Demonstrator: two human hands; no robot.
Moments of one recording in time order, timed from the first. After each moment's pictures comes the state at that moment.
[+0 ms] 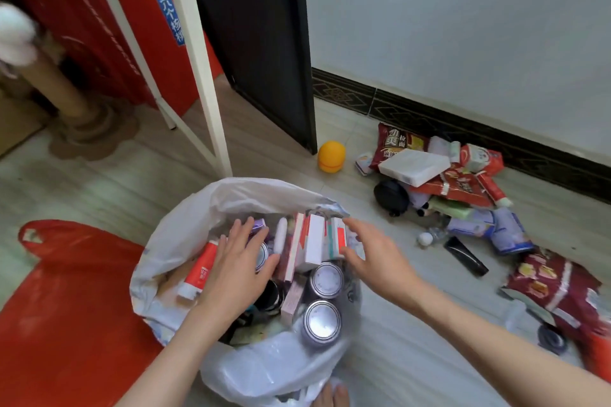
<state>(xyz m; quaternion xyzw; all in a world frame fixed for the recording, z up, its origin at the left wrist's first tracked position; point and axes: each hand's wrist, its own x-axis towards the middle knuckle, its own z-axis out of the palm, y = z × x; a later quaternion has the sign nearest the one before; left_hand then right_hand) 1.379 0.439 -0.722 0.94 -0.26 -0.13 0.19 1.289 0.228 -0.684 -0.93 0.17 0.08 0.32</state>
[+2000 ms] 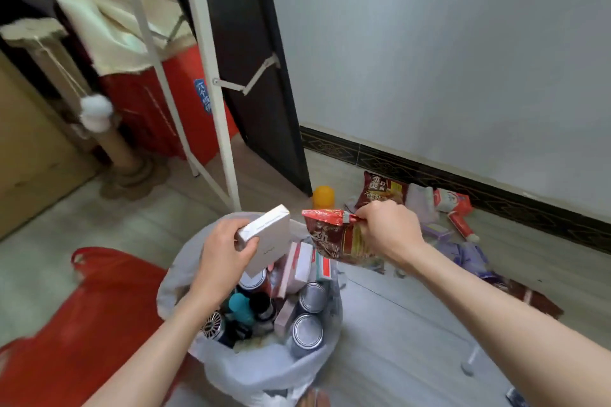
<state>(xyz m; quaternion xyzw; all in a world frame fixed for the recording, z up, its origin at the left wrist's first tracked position) 1.356 0.428 -0.594 0.92 -0.19 0.04 0.35 1.277 0.192 -0.554 -0.98 0.16 0.00 0.10</state>
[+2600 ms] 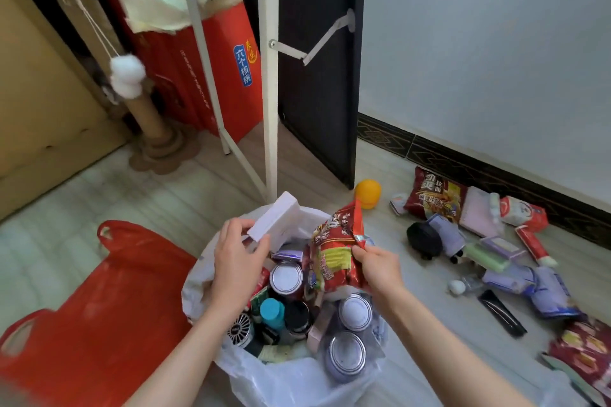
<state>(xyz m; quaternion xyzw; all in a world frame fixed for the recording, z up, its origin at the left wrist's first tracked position) 1.396 0.457 -0.653 0.90 -0.05 0.08 0.44 1.340 0.273 -0.671 -0.61 0.45 0.03 0.65</state>
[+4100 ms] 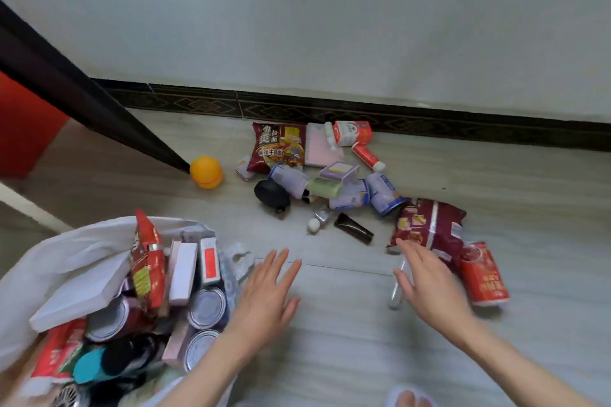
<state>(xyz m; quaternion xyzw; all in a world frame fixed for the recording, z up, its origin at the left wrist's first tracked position) 1.271 0.259 -0.768 0.82 -0.55 -0.11 0.10 1.078 0.058 -0.732 -0.92 0.37 -0.01 0.16</state>
